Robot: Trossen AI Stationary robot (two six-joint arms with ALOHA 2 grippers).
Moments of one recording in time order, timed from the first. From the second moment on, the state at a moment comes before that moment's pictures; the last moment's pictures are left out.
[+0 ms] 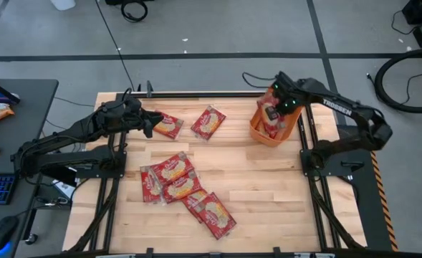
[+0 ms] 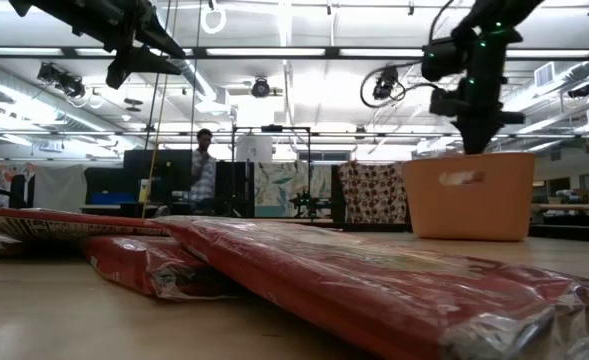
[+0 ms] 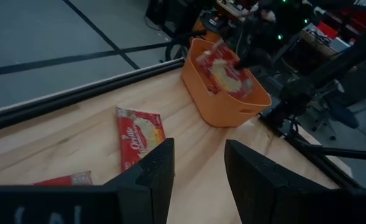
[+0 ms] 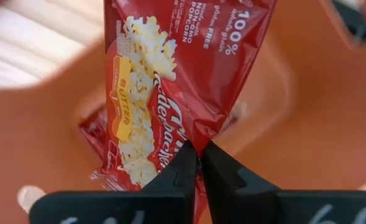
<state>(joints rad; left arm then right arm) 0.40 0.66 0.67 -0.33 -0.08 -0.51 -0.80 1.26 1.02 -1.07 0.09 0.37</state>
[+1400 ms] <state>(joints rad) 0.39 0.86 0.67 -0.29 0.10 -0.54 -0.52 1.25 1.02 -0.47 -0.07 0.28</state>
